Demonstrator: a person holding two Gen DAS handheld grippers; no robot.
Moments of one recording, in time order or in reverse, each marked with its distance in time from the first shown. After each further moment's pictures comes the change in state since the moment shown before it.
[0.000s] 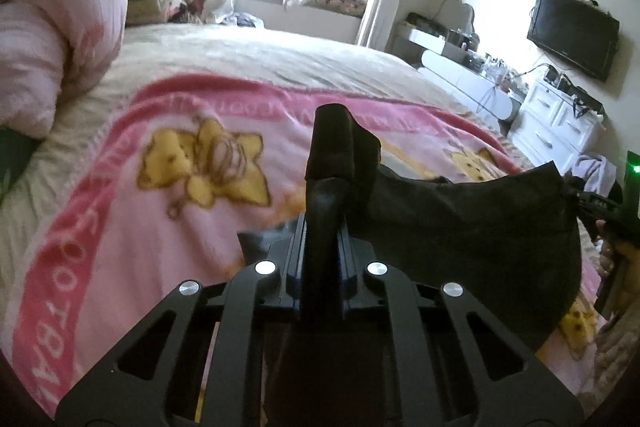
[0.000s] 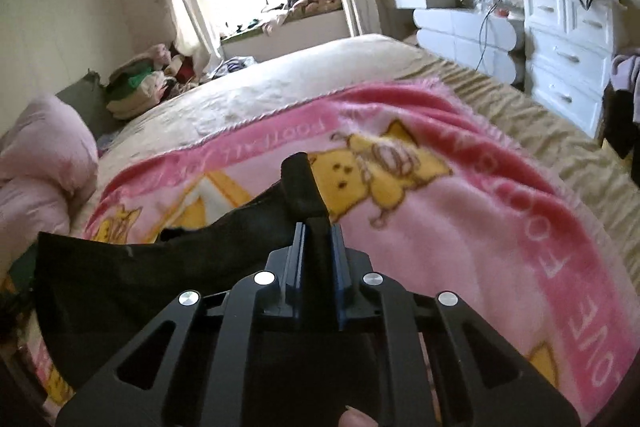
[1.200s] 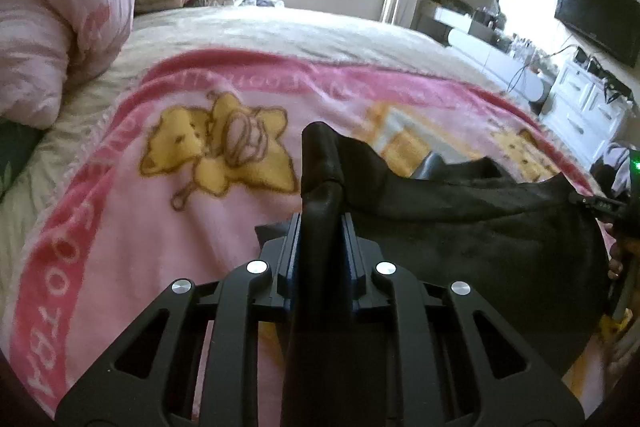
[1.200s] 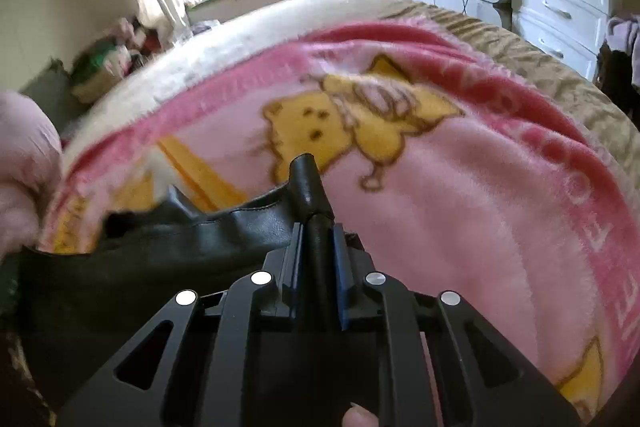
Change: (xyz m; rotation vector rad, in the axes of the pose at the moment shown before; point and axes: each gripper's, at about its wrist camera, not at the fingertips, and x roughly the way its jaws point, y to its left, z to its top) left arm 0.058 0.016 -0.012 0.002 0.094 0.099; right arm 0.095 -0.009 -0.031 0.063 0.210 -0.098
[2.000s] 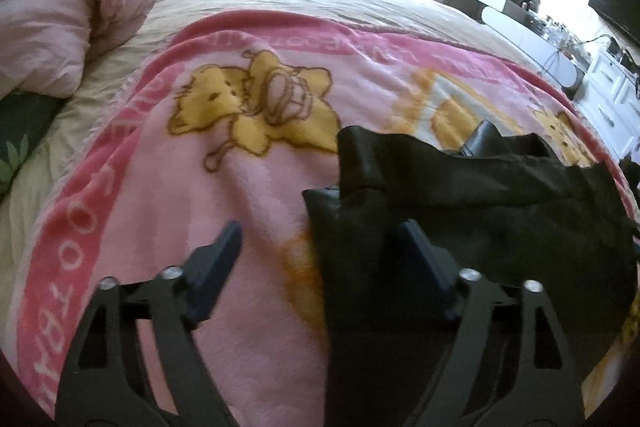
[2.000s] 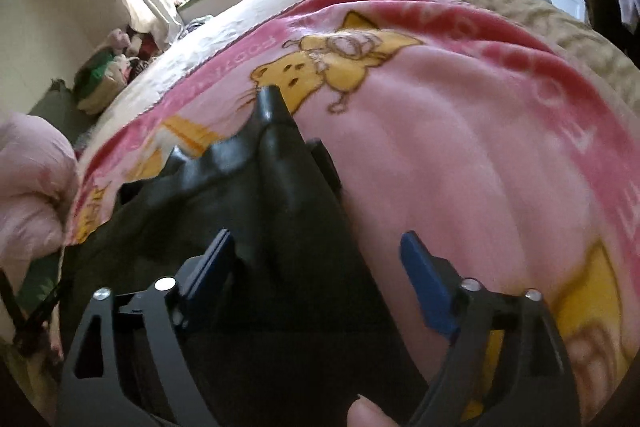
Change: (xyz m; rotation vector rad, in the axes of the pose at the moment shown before) left arm 0.010 0.022 -0.011 -0.039 0.102 0.108; right arm -0.052 -0.041 -0.057 0.133 0.042 0.129
